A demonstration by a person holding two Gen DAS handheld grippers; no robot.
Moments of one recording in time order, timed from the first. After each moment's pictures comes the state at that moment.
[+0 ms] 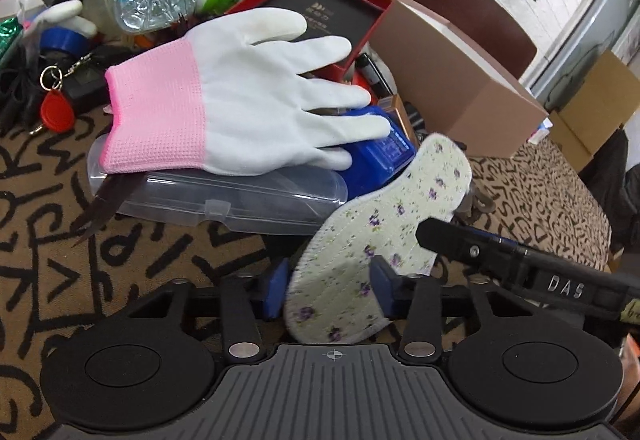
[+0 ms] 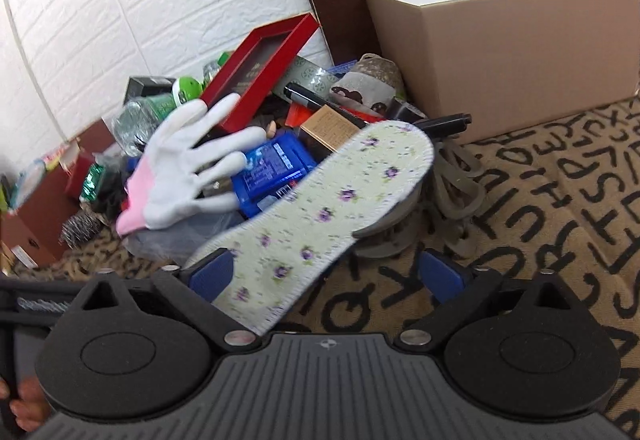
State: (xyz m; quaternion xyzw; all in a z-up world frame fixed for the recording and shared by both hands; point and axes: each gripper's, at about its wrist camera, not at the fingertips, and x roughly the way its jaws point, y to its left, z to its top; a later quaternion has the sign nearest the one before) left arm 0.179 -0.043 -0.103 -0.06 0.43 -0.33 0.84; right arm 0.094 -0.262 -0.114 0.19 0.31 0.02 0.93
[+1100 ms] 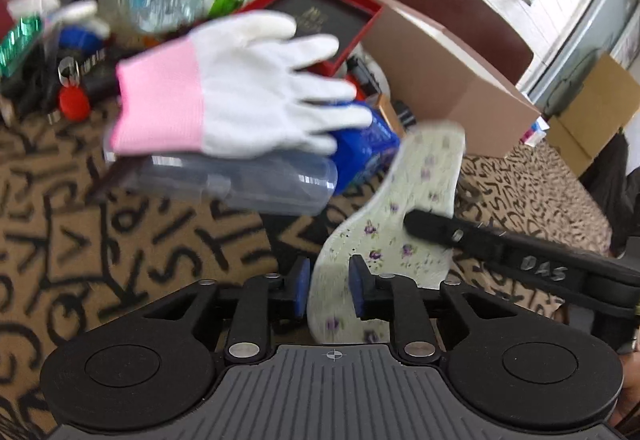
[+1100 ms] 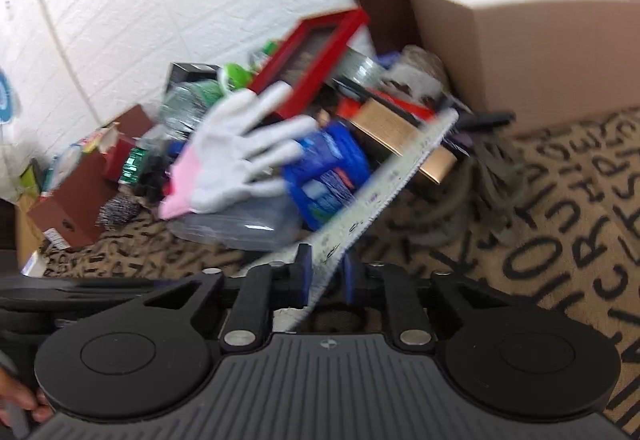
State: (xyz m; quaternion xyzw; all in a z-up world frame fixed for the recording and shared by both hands) left arm 0.156 -0.030 -0.101 -0.08 0.43 -0.33 0.84; right arm 0.085 -0.243 -0.101 0.17 0.31 0.08 0.93
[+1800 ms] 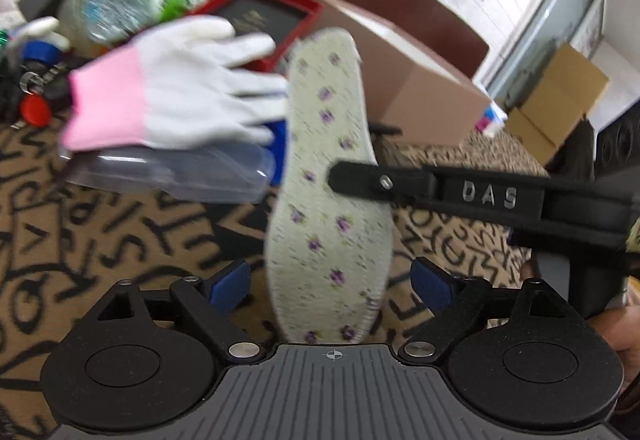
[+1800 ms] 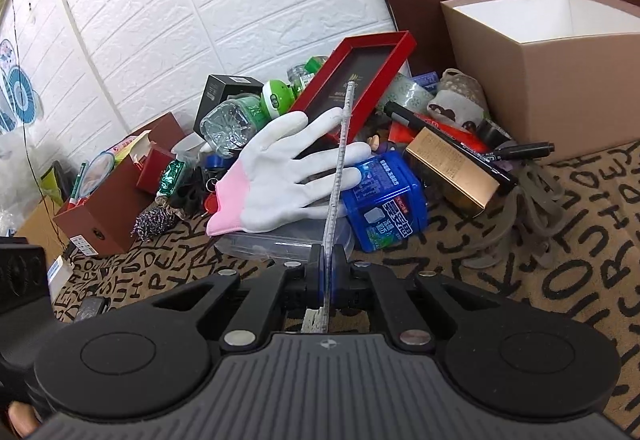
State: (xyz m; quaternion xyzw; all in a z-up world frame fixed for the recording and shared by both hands) left arm 0.125 -0.047 -0.097 -0.06 0.39 -0.39 0.83; right arm 0.087 -0.224 -0.079 0.17 0.30 0.10 0.93
